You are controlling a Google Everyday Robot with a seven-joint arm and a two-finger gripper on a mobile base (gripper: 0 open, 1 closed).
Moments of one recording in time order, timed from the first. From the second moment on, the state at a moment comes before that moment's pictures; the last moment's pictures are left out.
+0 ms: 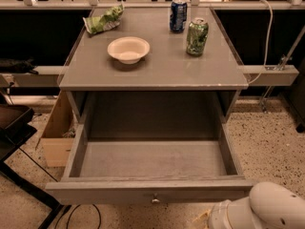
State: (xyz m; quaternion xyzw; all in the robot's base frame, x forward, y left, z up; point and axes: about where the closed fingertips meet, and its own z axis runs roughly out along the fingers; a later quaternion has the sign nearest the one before) arm 0.299 -0.129 0.543 -0.47 0.83 0.26 0.18
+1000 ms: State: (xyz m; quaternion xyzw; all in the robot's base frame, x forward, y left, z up) arm 0.342 -0.126 0.543 -0.46 0.81 0.24 0.26
